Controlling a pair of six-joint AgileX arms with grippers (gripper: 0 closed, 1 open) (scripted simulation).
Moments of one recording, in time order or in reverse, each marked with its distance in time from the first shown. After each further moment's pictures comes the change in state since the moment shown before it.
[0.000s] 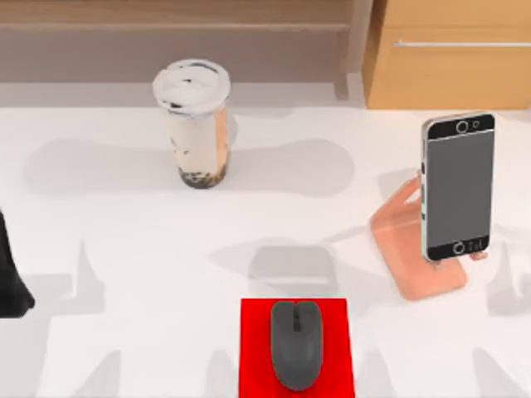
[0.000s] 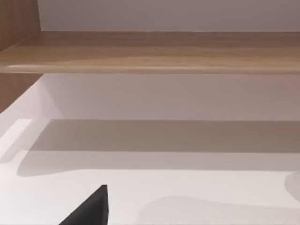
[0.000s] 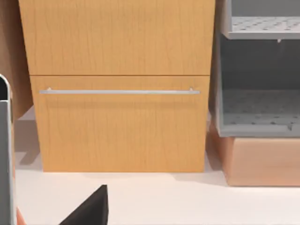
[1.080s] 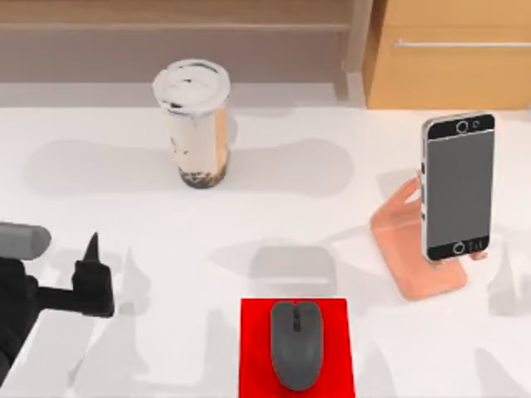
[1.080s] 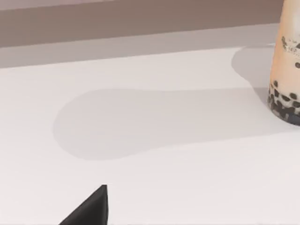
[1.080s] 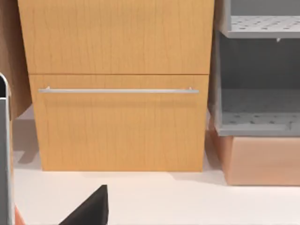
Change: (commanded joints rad) left arm -0.344 0.784 0.042 0.429 -0.223 -0.019; right arm -0.001 -0.001 -0.001 0.000 0.000 0.000
